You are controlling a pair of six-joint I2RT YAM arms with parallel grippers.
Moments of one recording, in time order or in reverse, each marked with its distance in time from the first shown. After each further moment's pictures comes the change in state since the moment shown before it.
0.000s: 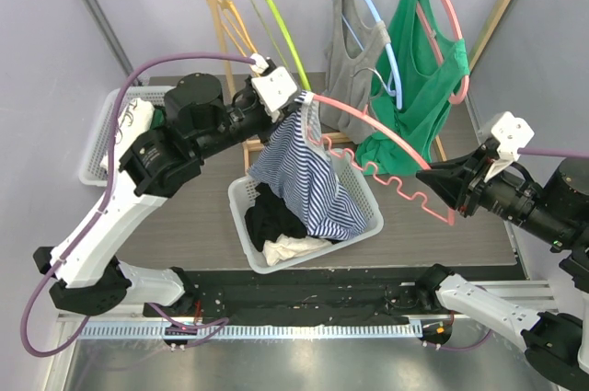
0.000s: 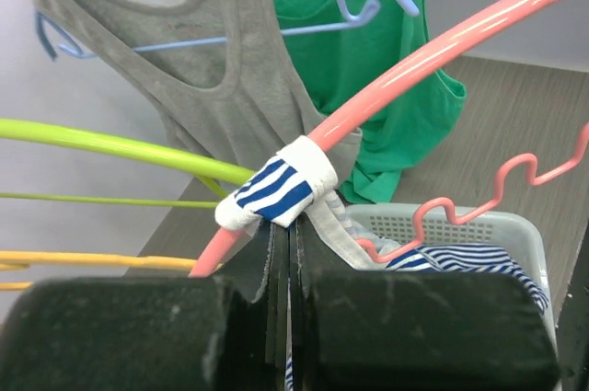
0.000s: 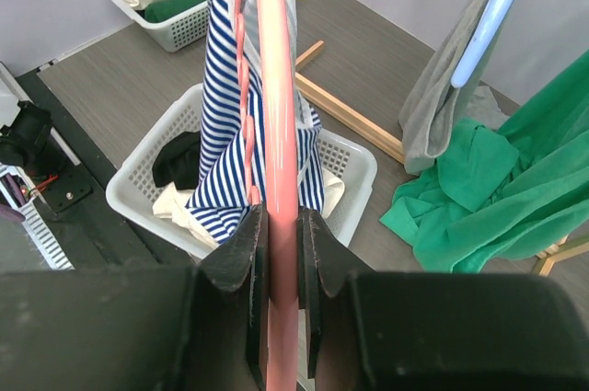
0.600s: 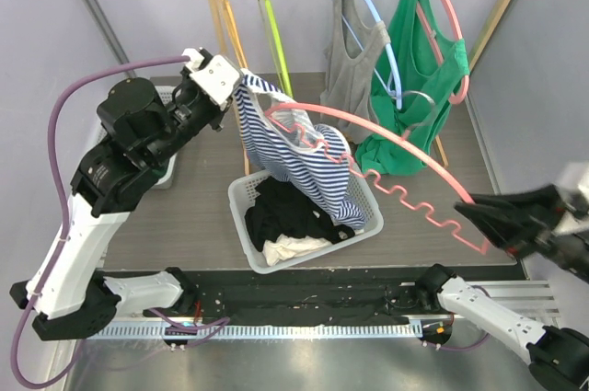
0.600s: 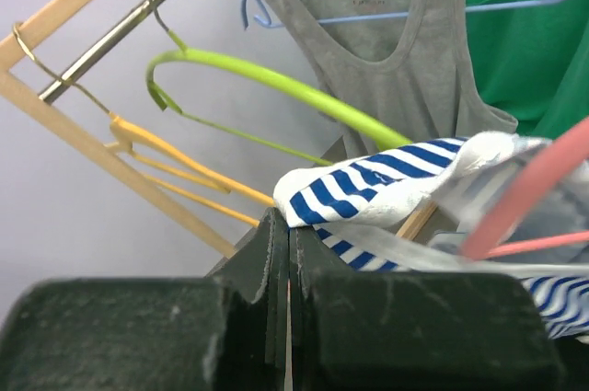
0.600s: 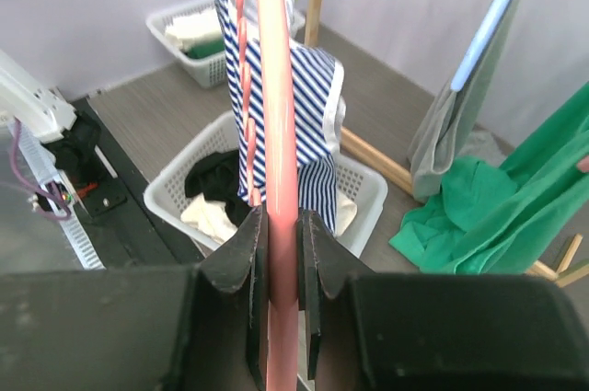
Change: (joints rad) left arm 0.154 -0.134 0.008 0.000 -0.138 0.123; right arm 0.000 -0.114 0.089 -0.073 -0.066 0.004
